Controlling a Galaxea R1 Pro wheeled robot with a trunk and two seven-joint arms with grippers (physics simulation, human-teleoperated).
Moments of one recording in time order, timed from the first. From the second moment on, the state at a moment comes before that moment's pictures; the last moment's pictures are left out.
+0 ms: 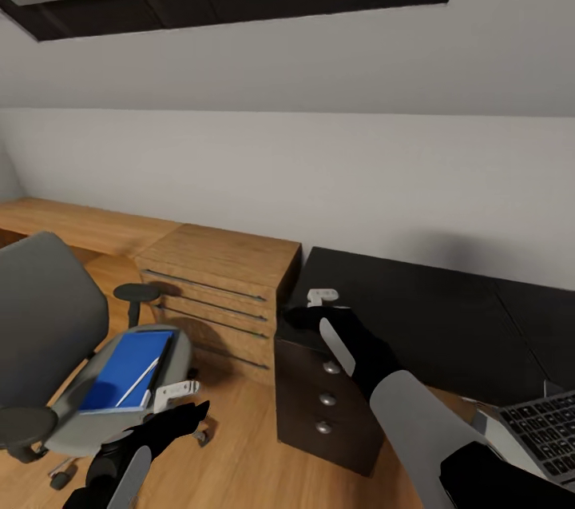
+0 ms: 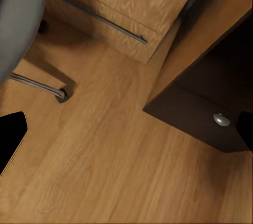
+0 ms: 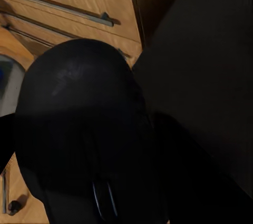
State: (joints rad) left arm -0.14 0.08 -0.08 -1.40 0.43 0.62 0.18; right arm -0.85 0.17 0.33 -0.68 -0.37 0.52 -0.09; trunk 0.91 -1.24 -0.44
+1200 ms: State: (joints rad) left arm -0.14 0.08 -0.08 -1.40 0.43 0.62 0.18; right arm -0.86 0.17 0.32 -0.49 -0.28 0.49 -0.32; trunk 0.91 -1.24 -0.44
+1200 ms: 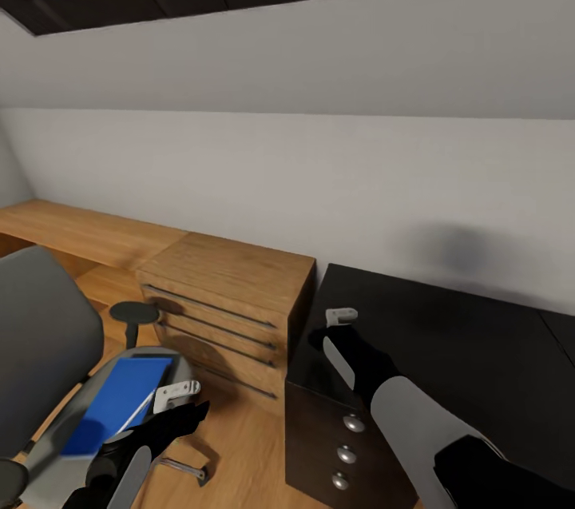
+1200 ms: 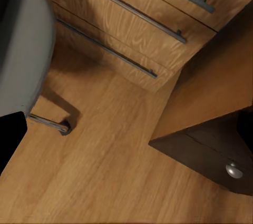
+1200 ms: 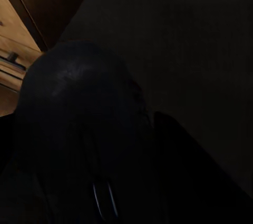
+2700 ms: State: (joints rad) left arm -0.14 0.08 -0.08 -1.46 0.43 0.62 0.18; right arm -0.86 0.17 0.26 -0.49 -0.28 0.67 -0.32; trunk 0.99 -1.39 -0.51
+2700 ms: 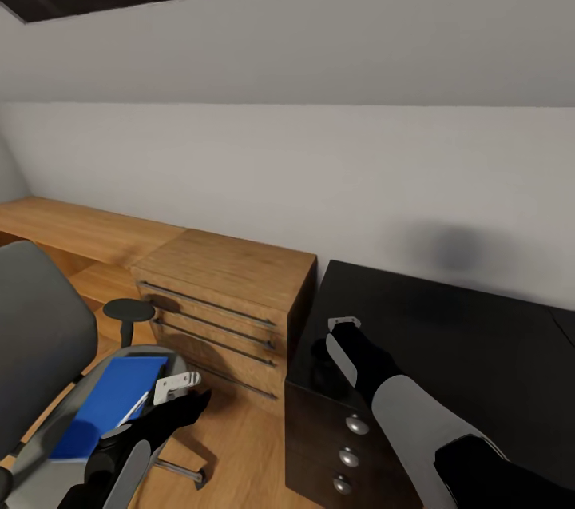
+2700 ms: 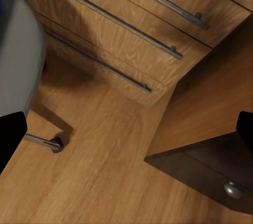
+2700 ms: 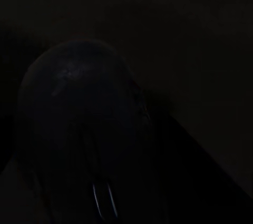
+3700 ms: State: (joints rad) left arm -0.14 0.08 -0.08 -1.46 0.43 0.63 0.18; right arm -0.86 0.17 0.26 -0.50 -0.28 0.66 -0.32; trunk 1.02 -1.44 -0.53
